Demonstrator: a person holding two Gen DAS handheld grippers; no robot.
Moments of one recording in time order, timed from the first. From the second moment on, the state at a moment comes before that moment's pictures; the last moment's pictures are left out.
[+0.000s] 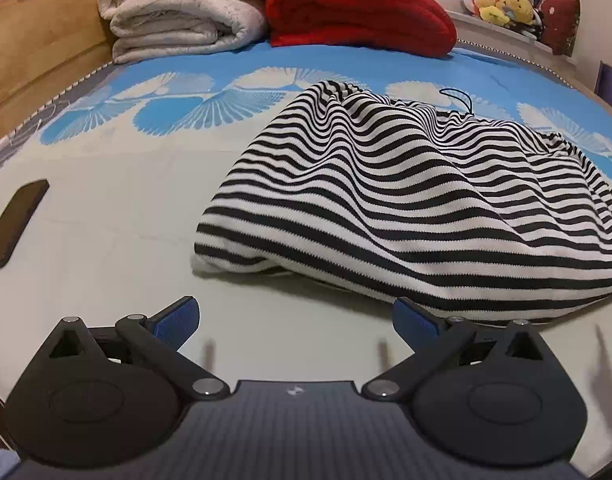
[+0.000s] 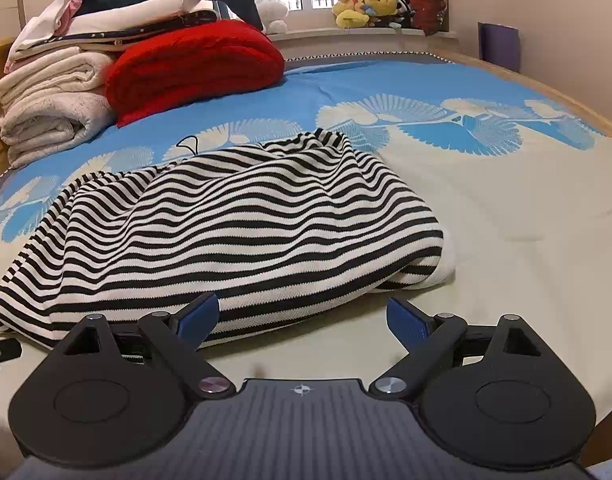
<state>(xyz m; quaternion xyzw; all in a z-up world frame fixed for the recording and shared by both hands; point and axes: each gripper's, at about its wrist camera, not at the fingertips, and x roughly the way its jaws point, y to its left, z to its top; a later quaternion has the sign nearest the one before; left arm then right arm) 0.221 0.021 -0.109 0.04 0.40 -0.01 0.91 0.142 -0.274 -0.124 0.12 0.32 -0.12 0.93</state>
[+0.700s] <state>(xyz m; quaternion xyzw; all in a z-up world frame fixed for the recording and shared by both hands) 0.222 0.017 -0.111 0.05 0.40 -0.02 0.91 0.147 -0.274 -0.131 0.13 0.33 -0.13 0.93</state>
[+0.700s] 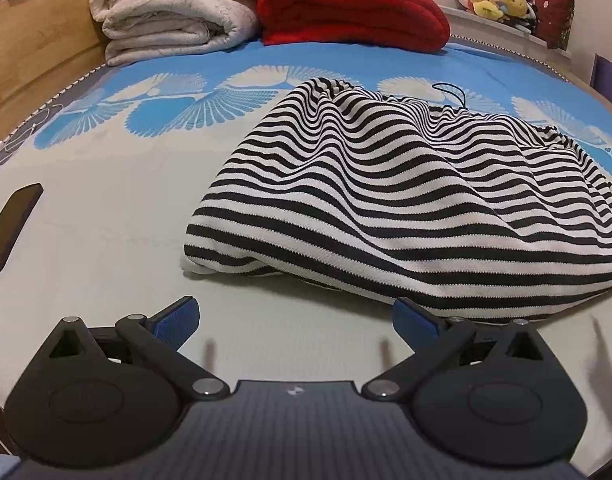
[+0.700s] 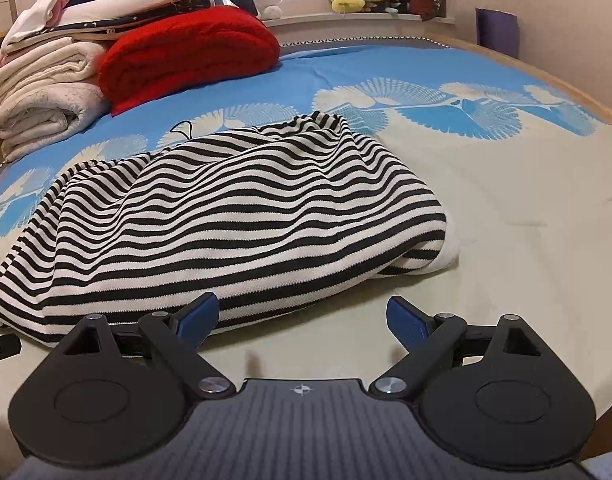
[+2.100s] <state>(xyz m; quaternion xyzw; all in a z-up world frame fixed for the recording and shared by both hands) 0.259 0.074 -0.106 -0.10 0.44 0.09 0.89 0.188 -0.413 -0.190 0.57 0.24 -0.19 0.76</state>
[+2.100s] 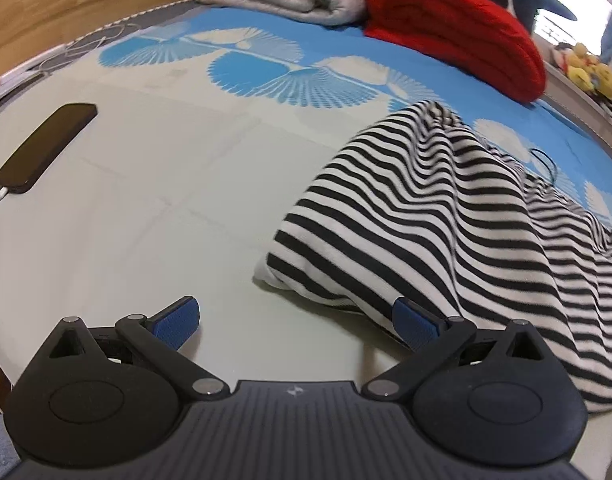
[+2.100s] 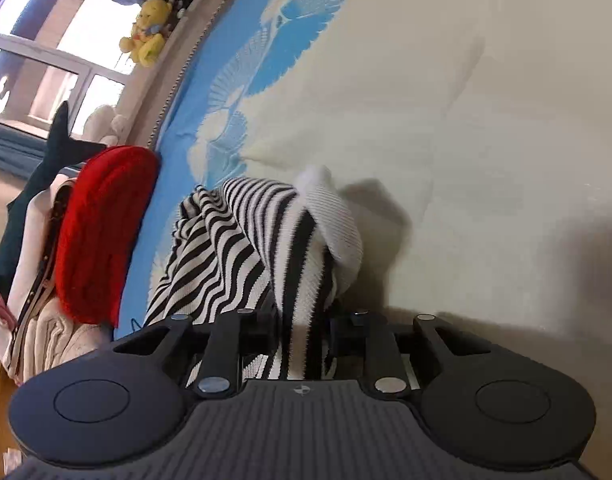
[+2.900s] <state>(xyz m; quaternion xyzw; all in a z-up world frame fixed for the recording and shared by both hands) 0.267 0.096 -0.127 -0.09 0.49 0.14 0.85 0.234 -0.319 -0.059 0.18 0.18 -0.23 0.94</state>
